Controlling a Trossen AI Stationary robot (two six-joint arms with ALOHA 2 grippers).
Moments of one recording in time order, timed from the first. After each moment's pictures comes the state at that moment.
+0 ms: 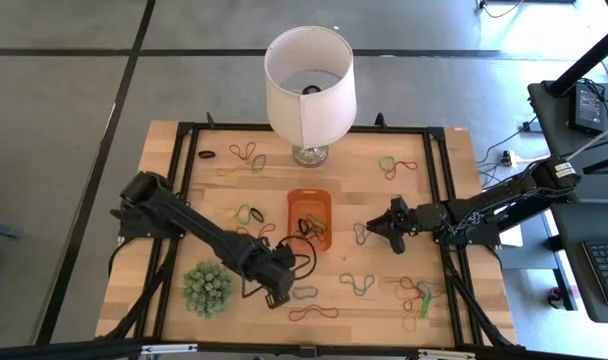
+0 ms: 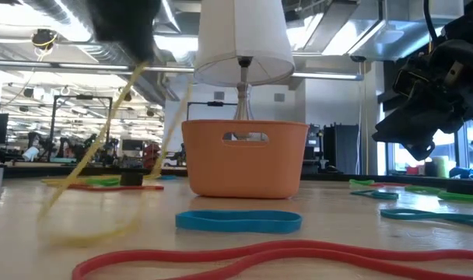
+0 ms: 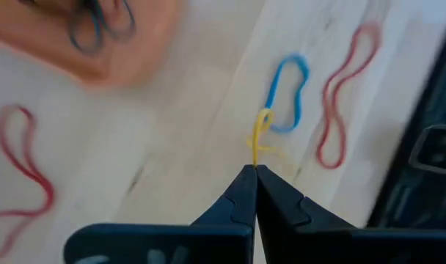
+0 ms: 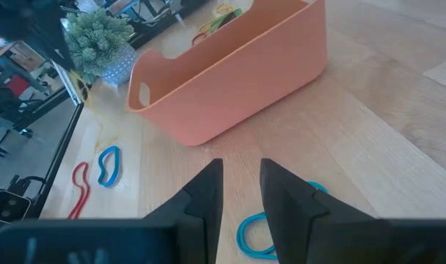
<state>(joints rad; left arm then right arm) -0.49 1.79 1.47 -0.87 -0.17 -0.92 0.26 0.91 0.01 0.54 0.24 0.65</state>
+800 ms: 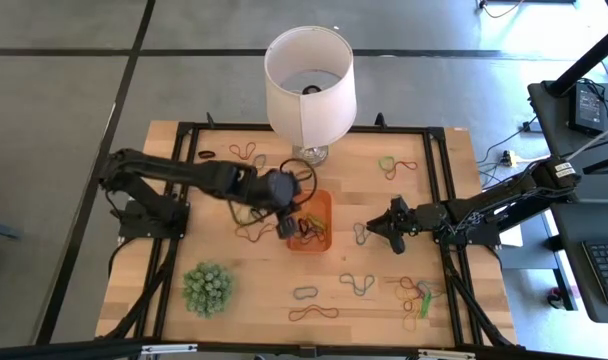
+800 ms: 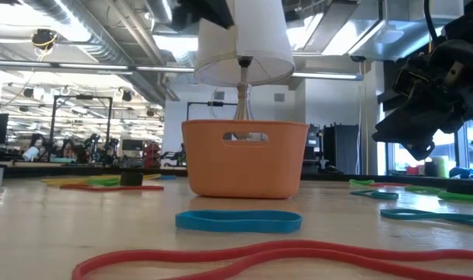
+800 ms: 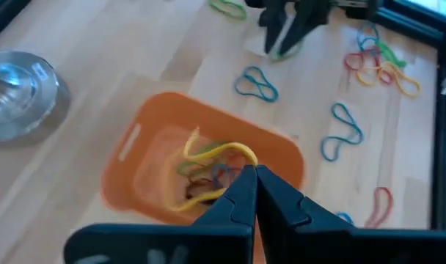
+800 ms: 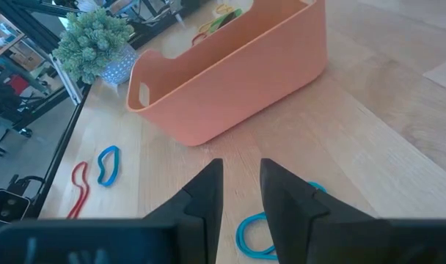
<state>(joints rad) -0.08 1.55 1.47 -0.76 -0.15 -0.47 0.25 0.91 0.01 0.54 0.24 0.65</state>
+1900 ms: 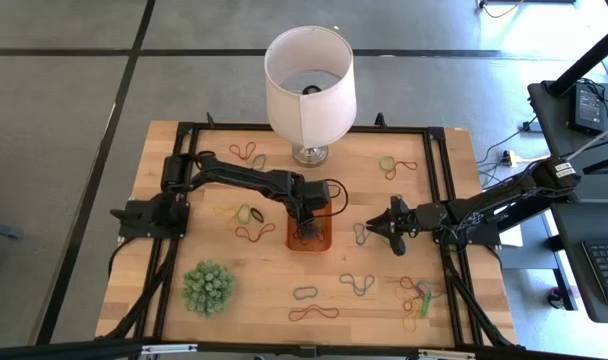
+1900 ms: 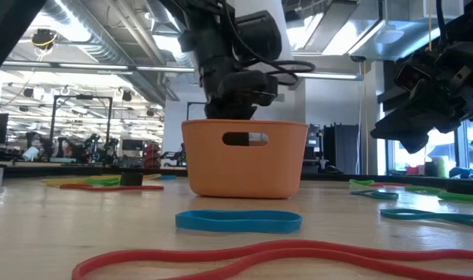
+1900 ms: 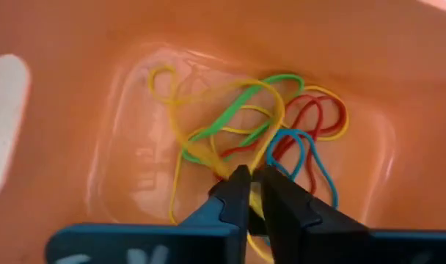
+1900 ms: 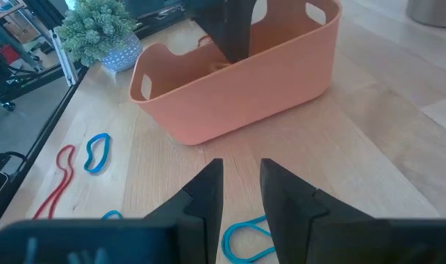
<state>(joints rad) 0.06 2.01 1.47 -0.67 0.08 -0.27 0.25 0.91 0.01 0.56 0.24 0.49</state>
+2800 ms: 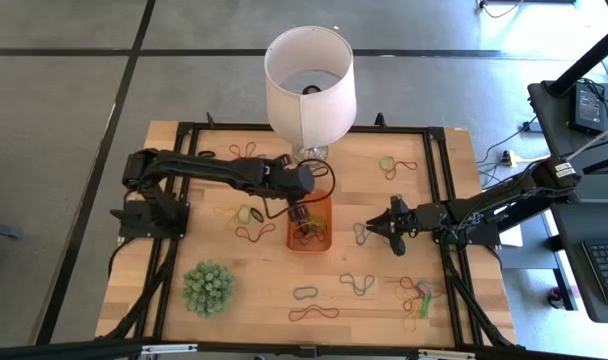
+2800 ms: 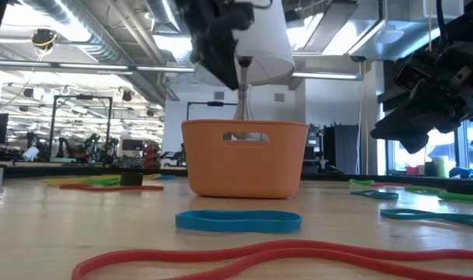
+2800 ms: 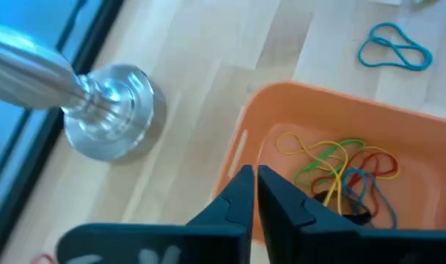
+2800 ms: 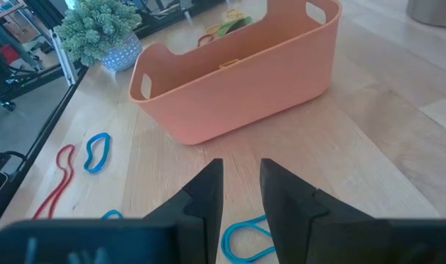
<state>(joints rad) 0.02 1.71 1.47 -0.76 -0.35 -0.21 0.25 0.91 0.01 0.56 0.24 0.49</state>
